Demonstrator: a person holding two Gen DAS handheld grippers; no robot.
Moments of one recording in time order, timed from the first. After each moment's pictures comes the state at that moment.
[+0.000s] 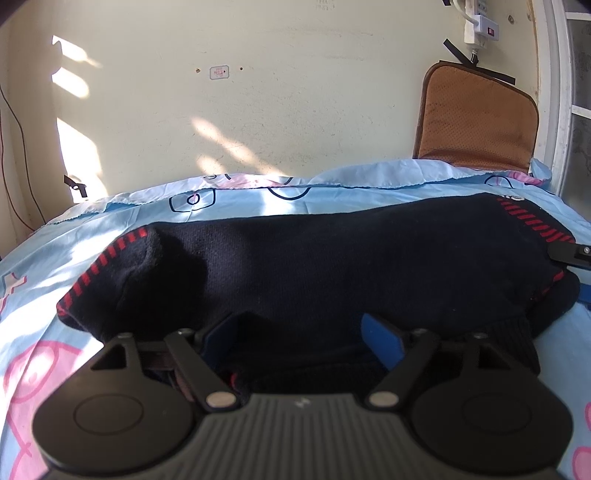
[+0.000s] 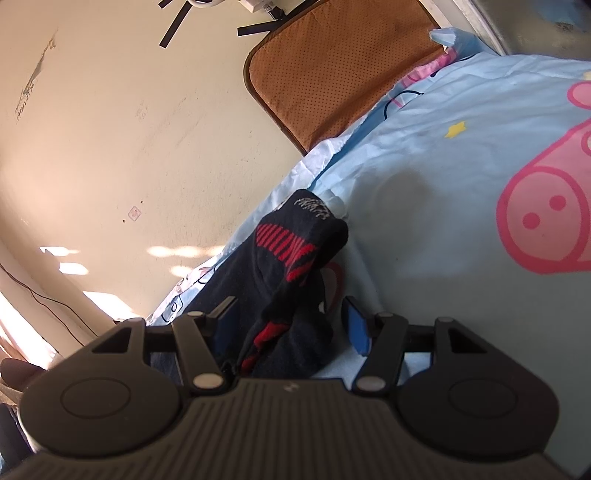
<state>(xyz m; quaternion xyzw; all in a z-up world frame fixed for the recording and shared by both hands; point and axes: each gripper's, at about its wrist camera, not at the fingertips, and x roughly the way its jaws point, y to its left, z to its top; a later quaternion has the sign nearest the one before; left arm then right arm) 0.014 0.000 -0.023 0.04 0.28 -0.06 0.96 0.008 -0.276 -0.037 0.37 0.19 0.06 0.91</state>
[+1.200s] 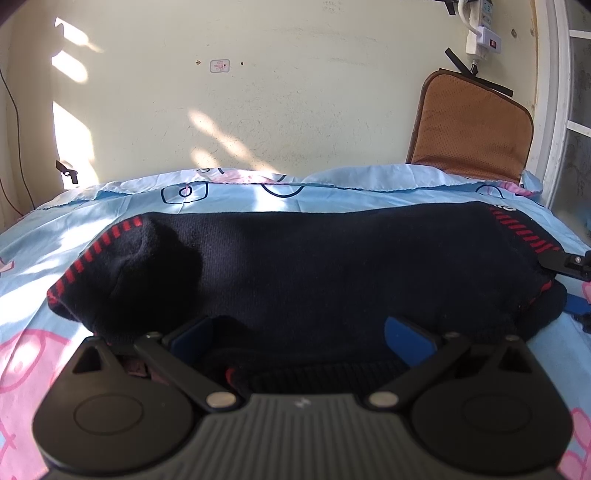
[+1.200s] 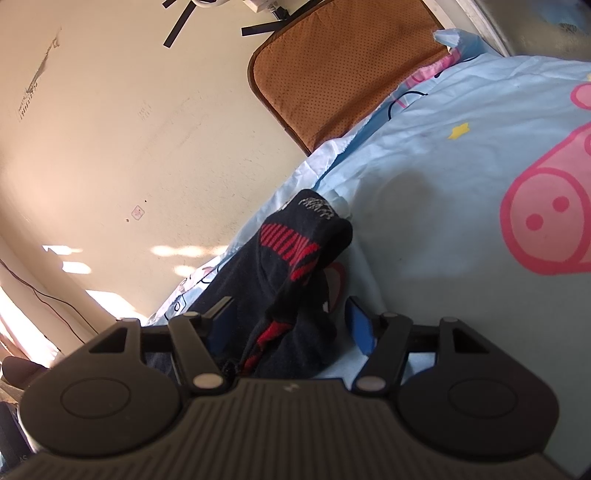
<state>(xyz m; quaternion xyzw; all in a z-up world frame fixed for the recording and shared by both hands) 0.016 0.006 -0.023 0.01 0.28 -0.08 0.96 0.007 -0.278 -0.039 0.37 0.19 0.07 0.91</state>
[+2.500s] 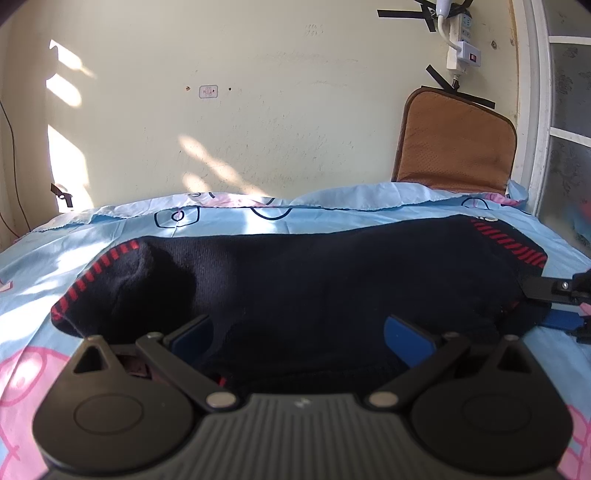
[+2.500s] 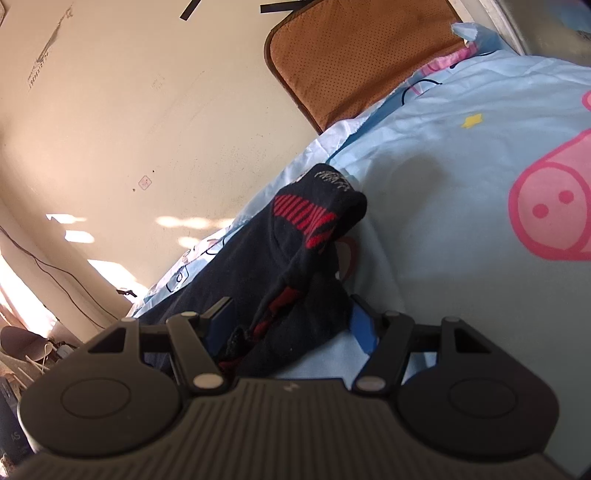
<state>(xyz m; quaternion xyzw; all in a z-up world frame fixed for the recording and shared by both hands) 0.005 0.006 -0.018 0.02 0.24 -0.09 0.97 -0.002 -0.266 -0.036 0.34 0.22 0.09 0.91</state>
